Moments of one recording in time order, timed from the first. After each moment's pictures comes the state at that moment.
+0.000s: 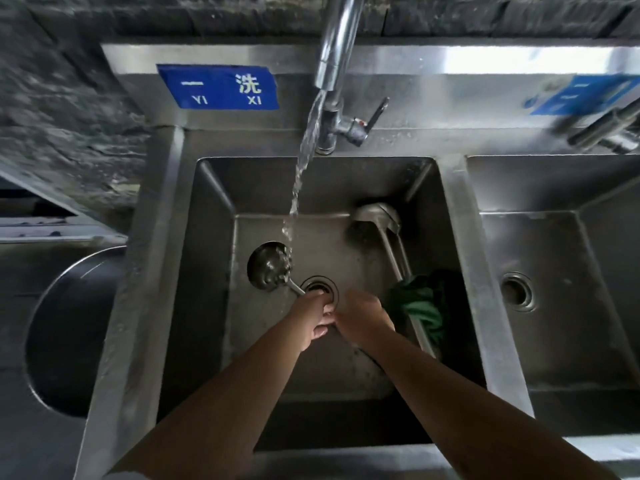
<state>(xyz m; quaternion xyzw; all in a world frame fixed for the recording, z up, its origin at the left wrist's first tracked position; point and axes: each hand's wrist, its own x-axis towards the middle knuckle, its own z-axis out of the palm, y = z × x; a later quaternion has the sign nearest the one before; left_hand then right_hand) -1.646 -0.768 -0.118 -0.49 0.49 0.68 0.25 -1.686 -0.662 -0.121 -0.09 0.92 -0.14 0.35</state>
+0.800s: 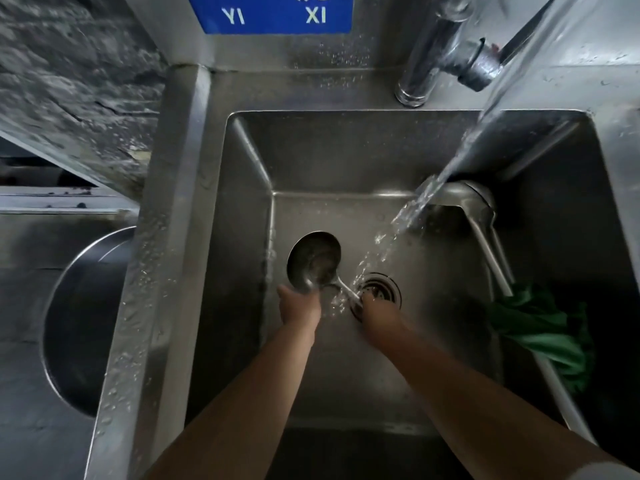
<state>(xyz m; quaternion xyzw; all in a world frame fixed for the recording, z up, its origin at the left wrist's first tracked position) -1.635 -0.878 -0.246 -0.65 0.54 0.53 0.07 -1.692 -0.748 -0.276 -0.17 0.89 -0.05 0.41</state>
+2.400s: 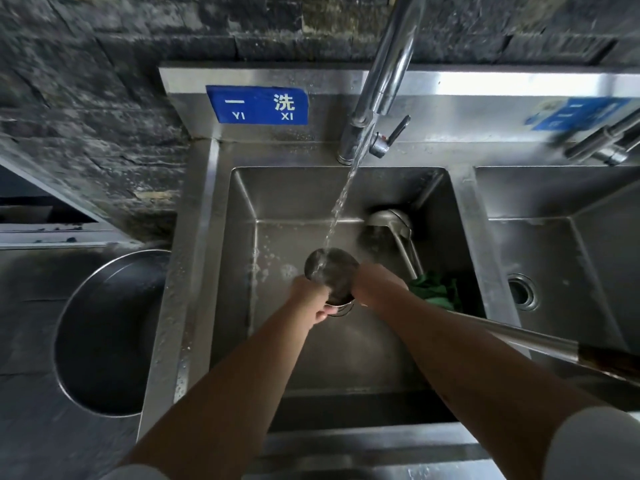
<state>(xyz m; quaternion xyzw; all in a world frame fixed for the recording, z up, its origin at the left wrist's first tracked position) -1.634 -0.820 -0.060 -0.53 0.59 0.58 0.19 -1.699 -0.721 -0.023 -0.07 0.92 -0.03 0.38</state>
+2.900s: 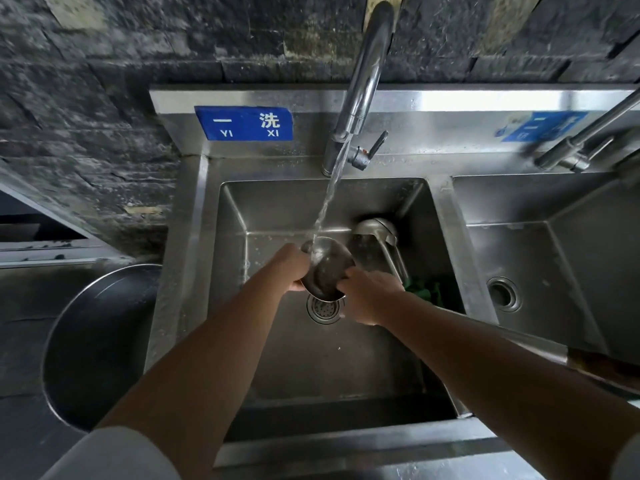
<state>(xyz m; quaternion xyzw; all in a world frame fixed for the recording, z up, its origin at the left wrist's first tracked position) -1.680 -0.861 -0.023 -0.41 0.68 0.57 0.19 -1.697 -0.694 0.014 -0.36 0.88 0.09 0.31</state>
